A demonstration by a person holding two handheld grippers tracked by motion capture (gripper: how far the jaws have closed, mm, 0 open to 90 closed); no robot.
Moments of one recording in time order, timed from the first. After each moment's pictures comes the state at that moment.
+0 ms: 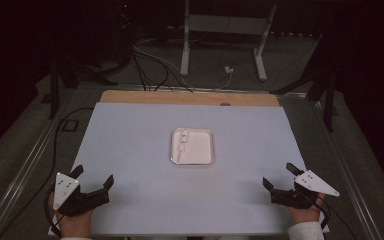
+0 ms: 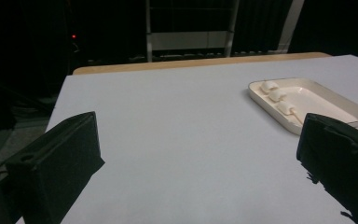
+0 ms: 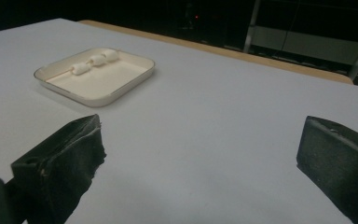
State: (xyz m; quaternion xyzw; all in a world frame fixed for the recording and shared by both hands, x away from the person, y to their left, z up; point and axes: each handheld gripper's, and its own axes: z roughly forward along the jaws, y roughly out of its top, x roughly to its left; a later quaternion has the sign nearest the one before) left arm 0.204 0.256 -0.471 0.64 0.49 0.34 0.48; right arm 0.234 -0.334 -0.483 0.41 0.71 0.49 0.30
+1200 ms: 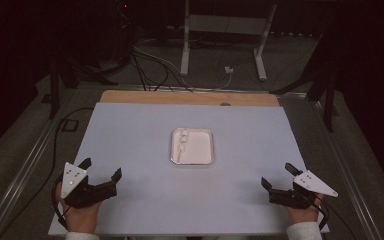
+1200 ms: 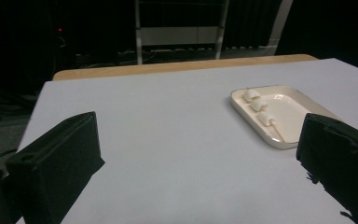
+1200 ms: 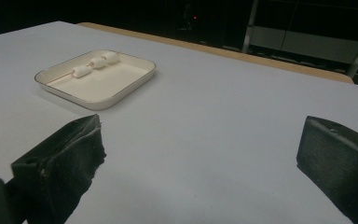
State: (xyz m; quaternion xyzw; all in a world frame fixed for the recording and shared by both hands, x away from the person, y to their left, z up) left arm 0.219 0.232 -0.445 0.65 0.49 0.32 0.48; right arm 0.233 -0.329 -0.482 0.42 0.71 0.49 0.30
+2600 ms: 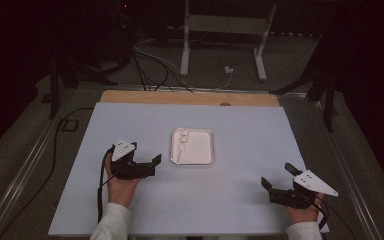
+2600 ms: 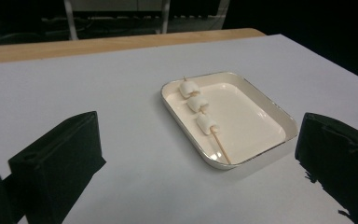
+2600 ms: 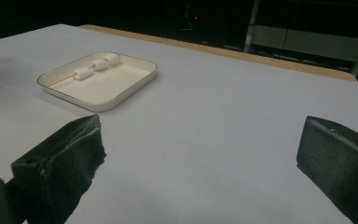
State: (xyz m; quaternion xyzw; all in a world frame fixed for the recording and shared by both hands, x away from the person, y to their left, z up) left arm 0.300 0.157 -0.463 0.71 0.46 0.20 0.49; right arm 0.234 -0.329 -0.482 0.42 0.70 0.49 0.30
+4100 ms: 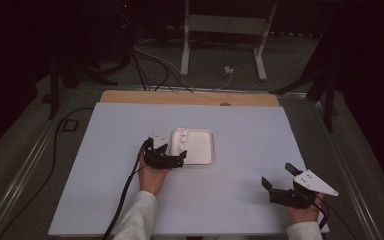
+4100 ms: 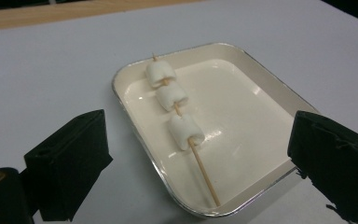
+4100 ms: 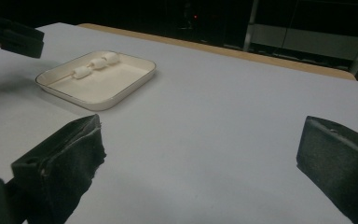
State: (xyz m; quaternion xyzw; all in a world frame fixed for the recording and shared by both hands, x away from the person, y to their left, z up) left arm 0.351 0.081 -0.500 0.76 0.45 0.18 0.44; right arm 0.234 -0.330 -0.483 0.42 0.70 0.49 0.30
